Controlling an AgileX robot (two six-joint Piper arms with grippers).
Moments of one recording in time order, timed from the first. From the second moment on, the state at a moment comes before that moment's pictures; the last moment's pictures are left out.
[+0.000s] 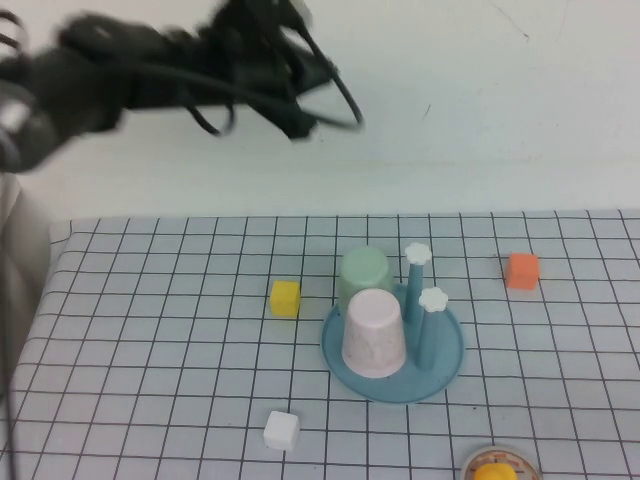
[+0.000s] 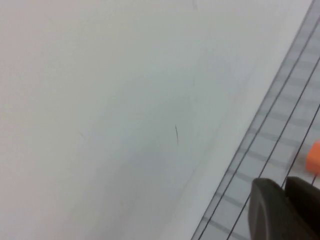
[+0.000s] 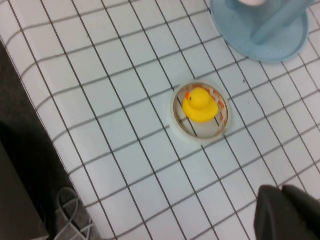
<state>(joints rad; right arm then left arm) 0.96 0.46 -0.51 -0.24 1.03 -0.12 -0.29 1.93 -1.74 -1.20 0.60 1.64</state>
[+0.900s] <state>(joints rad) 0.96 0.46 -0.49 -0.22 0.92 -0.12 -0.11 1.04 -1.53 -0.45 0.79 0.98</state>
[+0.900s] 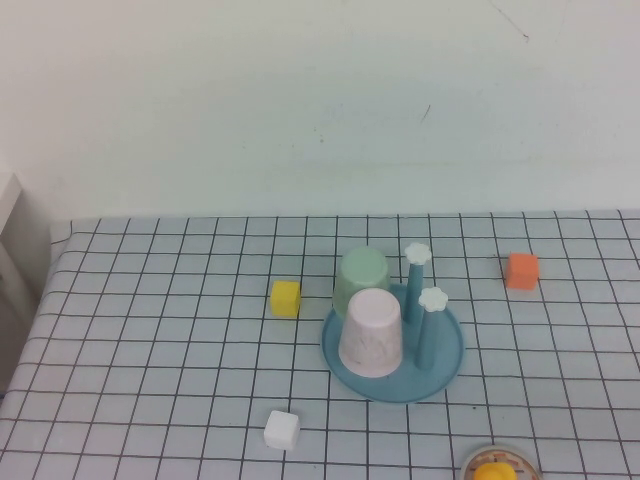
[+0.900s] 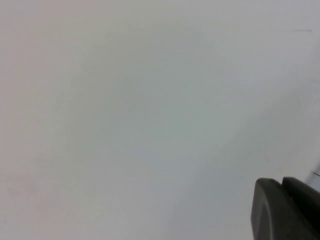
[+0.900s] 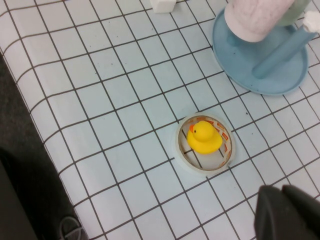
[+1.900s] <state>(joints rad) 0.96 0.46 -0.49 -0.22 0.92 -0.12 -0.11 0.35 -0.77 -0.40 -0.31 0.69</state>
